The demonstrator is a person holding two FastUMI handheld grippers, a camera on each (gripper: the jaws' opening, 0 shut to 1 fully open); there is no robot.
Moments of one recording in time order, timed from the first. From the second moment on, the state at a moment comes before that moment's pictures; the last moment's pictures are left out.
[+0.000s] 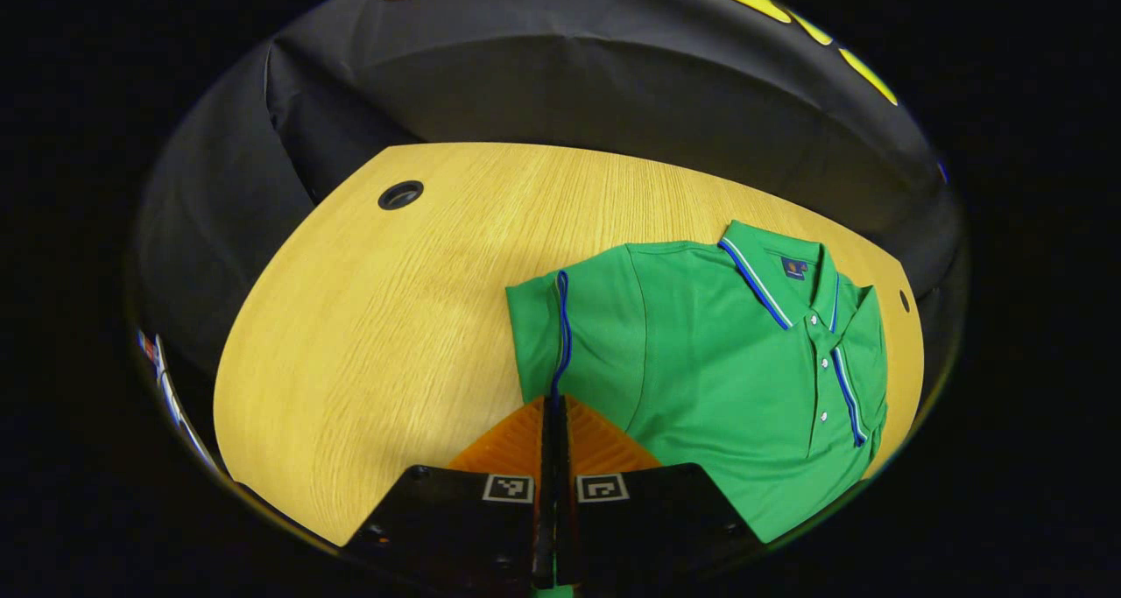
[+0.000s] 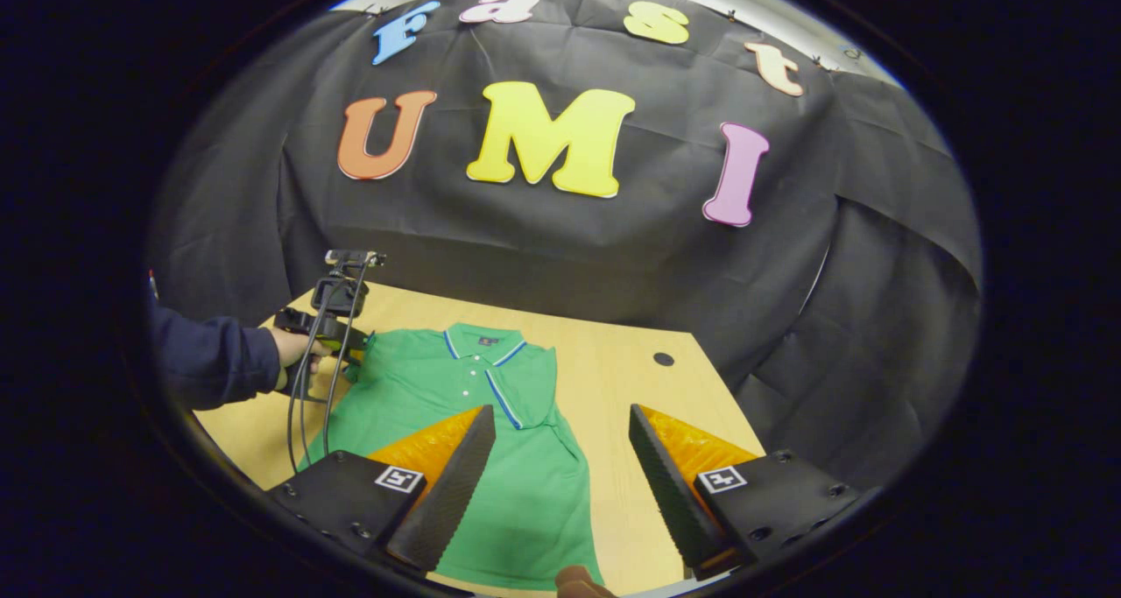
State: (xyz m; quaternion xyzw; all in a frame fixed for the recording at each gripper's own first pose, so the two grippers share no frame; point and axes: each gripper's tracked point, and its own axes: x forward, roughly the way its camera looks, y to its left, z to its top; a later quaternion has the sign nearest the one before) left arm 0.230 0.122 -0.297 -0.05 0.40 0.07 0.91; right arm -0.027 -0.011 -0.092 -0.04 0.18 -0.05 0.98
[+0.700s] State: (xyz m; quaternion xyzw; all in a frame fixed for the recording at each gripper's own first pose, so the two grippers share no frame) left arm 0.245 0.039 -0.247 0.08 0.35 -0.02 0.93; right arm -0.027 -0.030 -0.107 -0.01 0.19 -0.07 0.98
